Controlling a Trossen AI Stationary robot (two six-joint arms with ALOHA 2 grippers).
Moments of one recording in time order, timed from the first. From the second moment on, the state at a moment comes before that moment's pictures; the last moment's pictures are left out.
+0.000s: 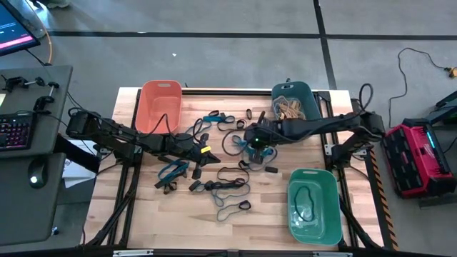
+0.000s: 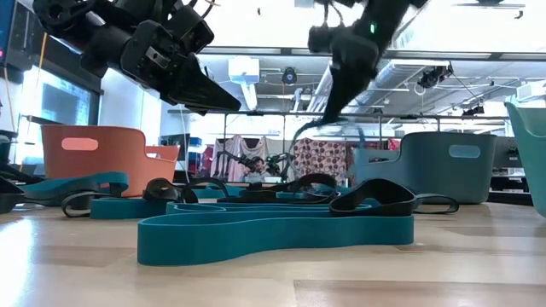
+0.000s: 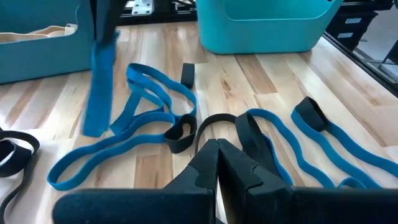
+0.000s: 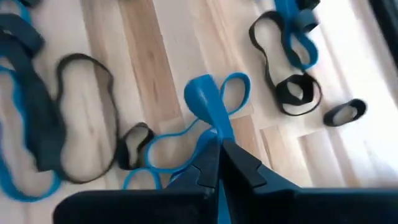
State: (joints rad) left arm -0.04 1.41 0.54 0.44 0.08 0.06; right arm -0.01 1.60 1.23 -0.70 0.22 0.16
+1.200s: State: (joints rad) left arm -0.04 1.41 0.54 0.44 0.08 0.06; right arm 0.90 1.60 1.54 -1.56 0.25 1.55
